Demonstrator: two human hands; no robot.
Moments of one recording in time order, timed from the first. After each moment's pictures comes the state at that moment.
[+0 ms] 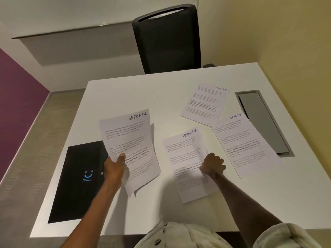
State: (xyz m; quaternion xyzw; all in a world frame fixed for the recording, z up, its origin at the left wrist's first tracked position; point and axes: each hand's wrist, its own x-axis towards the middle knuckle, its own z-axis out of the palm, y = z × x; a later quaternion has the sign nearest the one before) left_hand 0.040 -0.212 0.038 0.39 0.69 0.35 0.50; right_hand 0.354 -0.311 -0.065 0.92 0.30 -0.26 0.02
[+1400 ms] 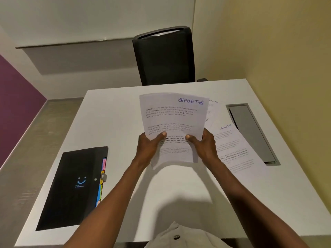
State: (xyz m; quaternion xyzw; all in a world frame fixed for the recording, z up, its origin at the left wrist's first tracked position) left_hand 0.170 -0.211 0.101 0.53 0.48 0.36 0.60; right_hand 0.355 -0.293 0.097 0.70 0.33 -0.32 -0.55
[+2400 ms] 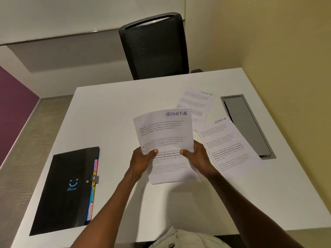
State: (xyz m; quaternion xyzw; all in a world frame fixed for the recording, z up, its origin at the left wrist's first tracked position) left_hand 0.169 -0.223 0.039 0.53 0.56 0.25 0.59; right_hand 0.374 -0.313 0.032 0.70 0.35 -0.42 -0.47
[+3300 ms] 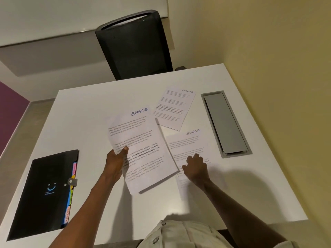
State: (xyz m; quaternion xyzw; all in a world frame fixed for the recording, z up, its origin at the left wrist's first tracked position) left_hand 0.203 -0.237 0.043 0.40 0.60 0.32 0.61; right_hand 0.448 -0.380 -0.059 0.84 0.50 -0.19 -0.05
